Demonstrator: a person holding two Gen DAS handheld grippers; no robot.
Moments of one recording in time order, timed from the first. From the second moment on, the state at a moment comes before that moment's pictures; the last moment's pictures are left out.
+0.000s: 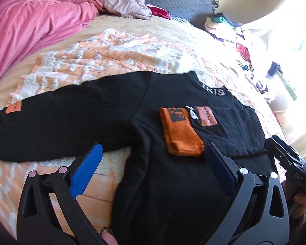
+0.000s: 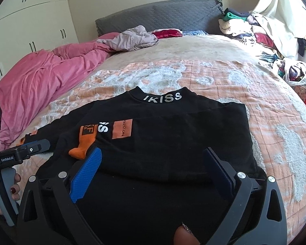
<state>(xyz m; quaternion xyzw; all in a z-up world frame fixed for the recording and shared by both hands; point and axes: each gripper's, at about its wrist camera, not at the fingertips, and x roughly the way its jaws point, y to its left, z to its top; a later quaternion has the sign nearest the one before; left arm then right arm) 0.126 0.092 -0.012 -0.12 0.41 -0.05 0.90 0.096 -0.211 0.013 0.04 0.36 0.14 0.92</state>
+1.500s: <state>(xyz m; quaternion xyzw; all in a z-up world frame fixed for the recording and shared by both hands) 0.094 0.273 -0.006 -0.26 0.39 0.16 0.87 0.106 -0.035 0.041 -0.04 0.36 0.26 0.89</state>
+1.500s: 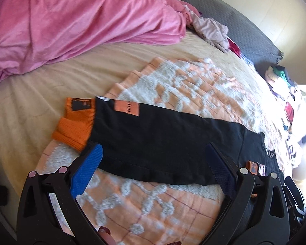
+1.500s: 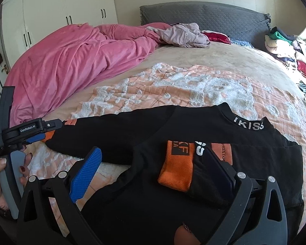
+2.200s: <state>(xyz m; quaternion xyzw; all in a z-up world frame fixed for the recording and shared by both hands) 0.075 0.338 -0.051 -0.39 0.36 0.25 0.81 0.113 0.018 0.028 -0.05 0.40 0.31 0.86</state>
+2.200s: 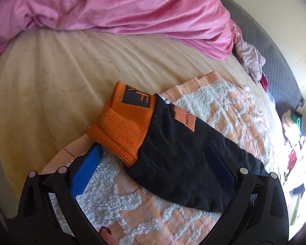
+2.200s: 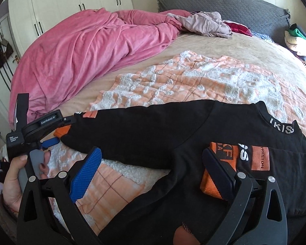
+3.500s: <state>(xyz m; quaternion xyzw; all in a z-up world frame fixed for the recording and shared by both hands) 0.095 0.204 0.047 -0.29 0.22 -0.04 0.93 0.083 -0.121 0.019 0.04 0.40 0.14 0.91</state>
